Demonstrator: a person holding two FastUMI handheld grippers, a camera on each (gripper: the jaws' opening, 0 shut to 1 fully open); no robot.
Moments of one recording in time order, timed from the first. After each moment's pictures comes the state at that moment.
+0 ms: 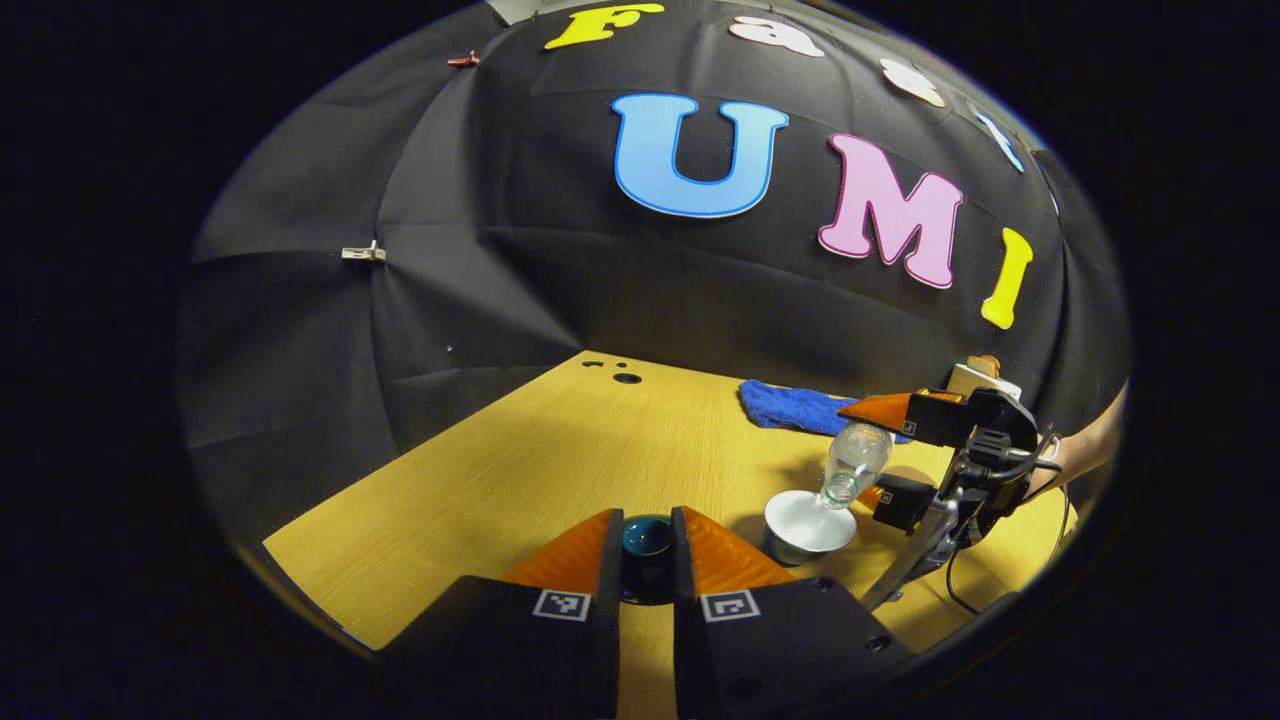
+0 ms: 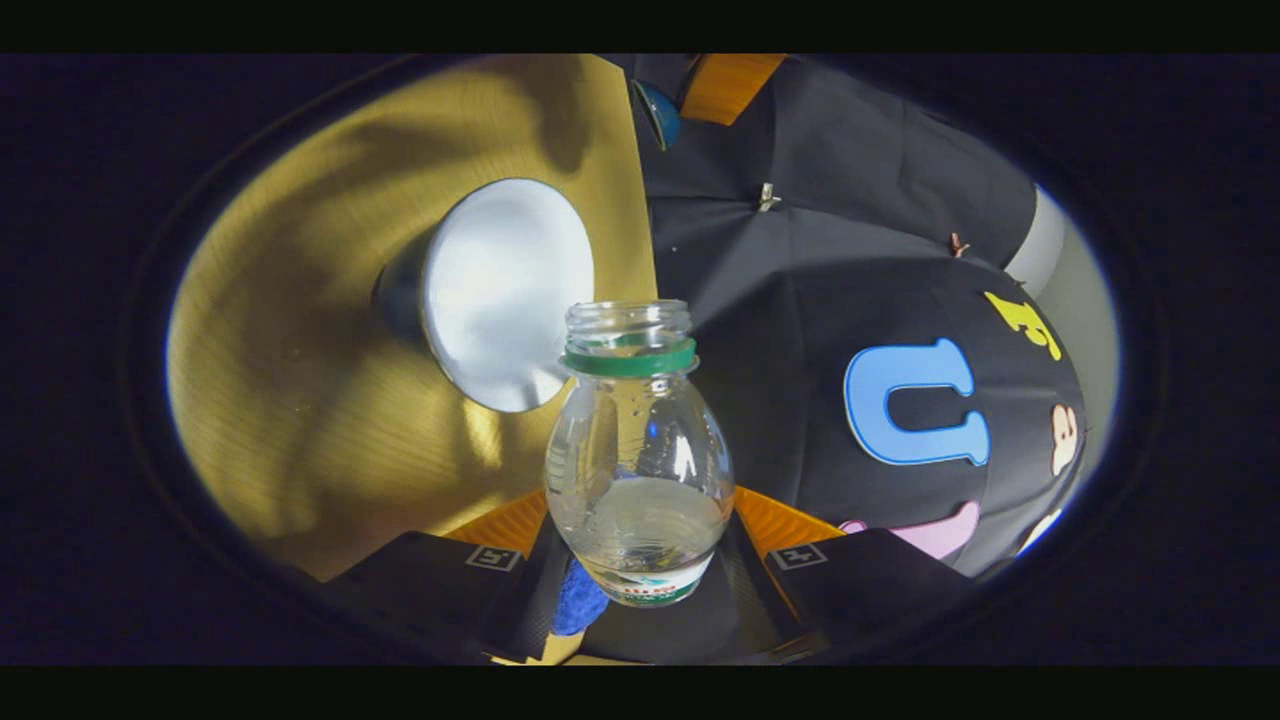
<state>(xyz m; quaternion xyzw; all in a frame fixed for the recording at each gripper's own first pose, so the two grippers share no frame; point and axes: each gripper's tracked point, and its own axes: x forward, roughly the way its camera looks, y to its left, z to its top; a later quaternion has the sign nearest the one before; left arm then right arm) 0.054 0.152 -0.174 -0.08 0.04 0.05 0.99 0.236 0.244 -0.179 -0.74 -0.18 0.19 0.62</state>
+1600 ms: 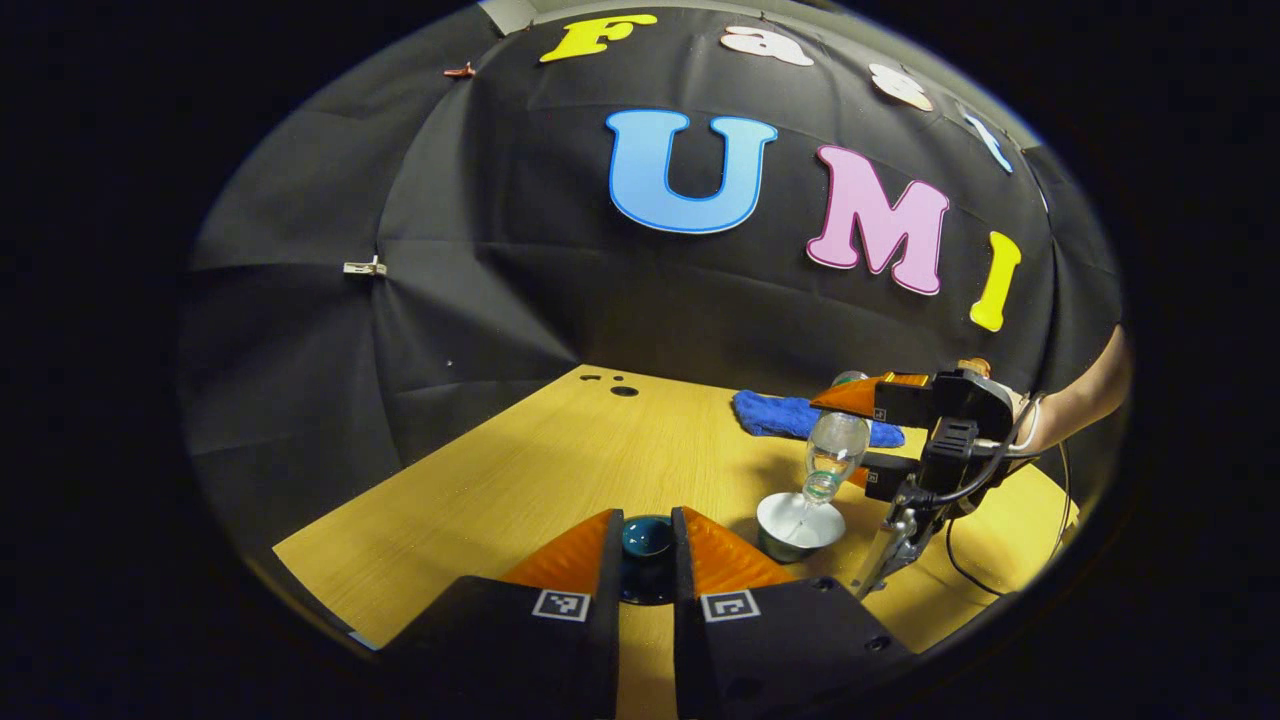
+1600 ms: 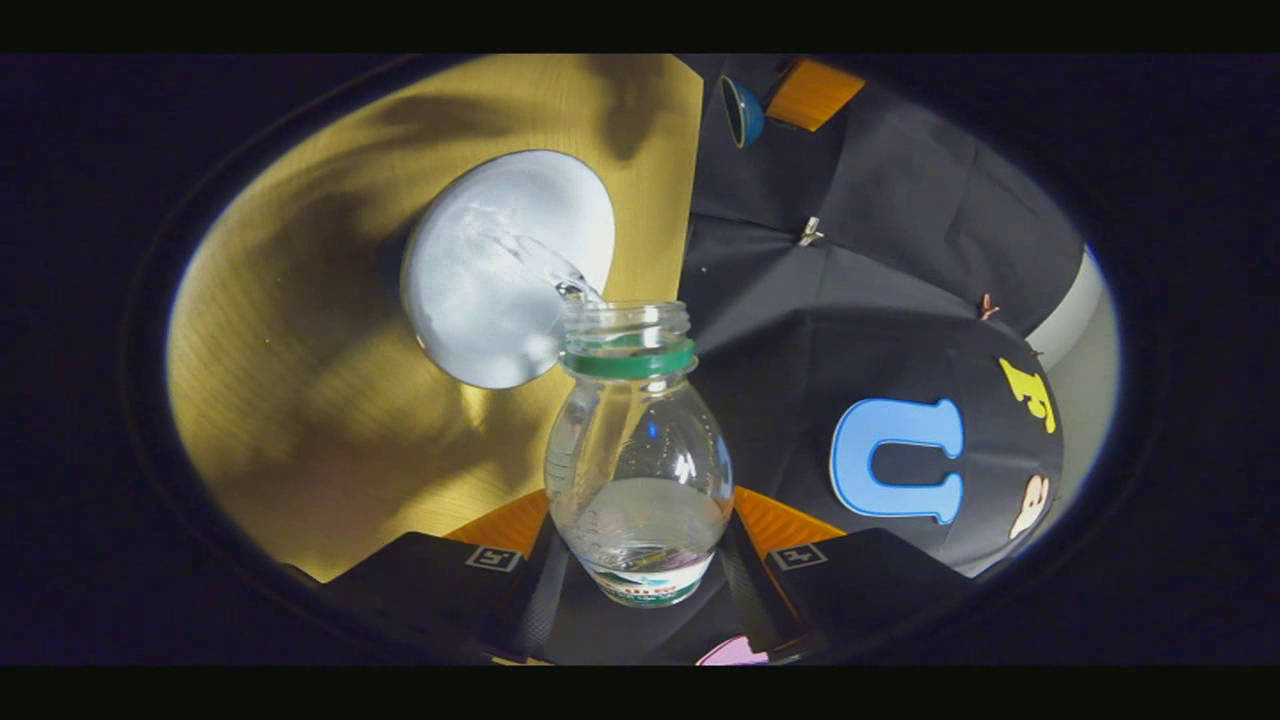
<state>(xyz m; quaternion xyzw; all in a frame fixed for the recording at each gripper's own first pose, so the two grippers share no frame) 0.041 0.150 -0.166 -0.08 0.02 0.05 1.00 0.227 0.243 -0.190 -0.80 -0.21 0.20 0.53</state>
